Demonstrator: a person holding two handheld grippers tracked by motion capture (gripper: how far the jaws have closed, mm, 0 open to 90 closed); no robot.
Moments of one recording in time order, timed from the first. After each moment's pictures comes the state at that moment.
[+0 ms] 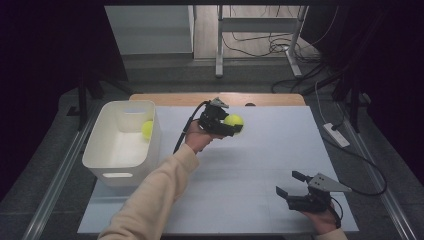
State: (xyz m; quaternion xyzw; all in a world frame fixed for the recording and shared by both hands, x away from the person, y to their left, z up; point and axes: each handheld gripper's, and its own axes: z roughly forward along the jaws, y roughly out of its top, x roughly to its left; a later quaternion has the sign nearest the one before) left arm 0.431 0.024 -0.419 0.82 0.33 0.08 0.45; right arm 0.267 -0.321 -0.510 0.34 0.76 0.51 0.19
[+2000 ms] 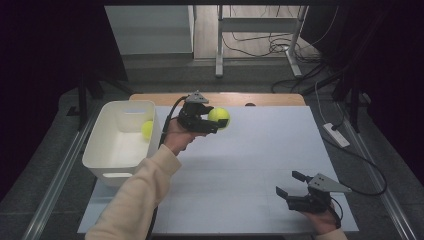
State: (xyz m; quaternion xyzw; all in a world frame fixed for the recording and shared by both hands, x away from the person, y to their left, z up) left arm 0.398 0.073 -0.380 0.81 0.33 0.12 0.47; right arm 0.266 -0.320 -0.509 0.34 0.76 0.51 0.20
